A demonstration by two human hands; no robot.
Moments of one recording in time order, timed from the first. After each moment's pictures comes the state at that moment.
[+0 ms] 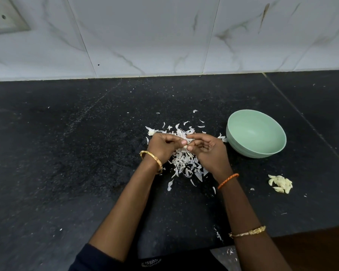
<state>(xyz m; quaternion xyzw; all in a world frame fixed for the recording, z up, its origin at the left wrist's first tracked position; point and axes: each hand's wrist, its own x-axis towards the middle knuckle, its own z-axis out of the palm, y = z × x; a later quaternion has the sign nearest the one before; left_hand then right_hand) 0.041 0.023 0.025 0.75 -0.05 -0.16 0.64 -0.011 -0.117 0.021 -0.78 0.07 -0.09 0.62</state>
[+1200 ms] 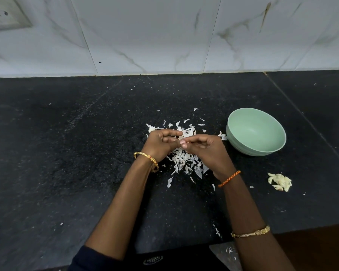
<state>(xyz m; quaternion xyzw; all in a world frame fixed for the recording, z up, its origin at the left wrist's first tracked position) 0.039 0.035 0.025 0.74 -0.08 -0.17 0.65 -0.015 -0.117 0.029 -0.75 0.07 -0.02 0.66</state>
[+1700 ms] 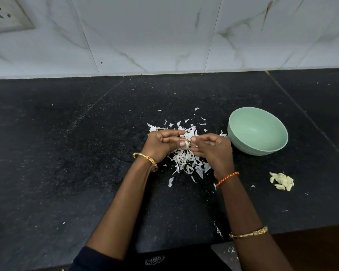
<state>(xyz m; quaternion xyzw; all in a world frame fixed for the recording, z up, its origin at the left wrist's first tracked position) 0.033 0.037 0.030 0.69 -0.09 -0.19 0.69 -0.016 -0.114 0.025 -0.69 0.20 -0.10 0.69</state>
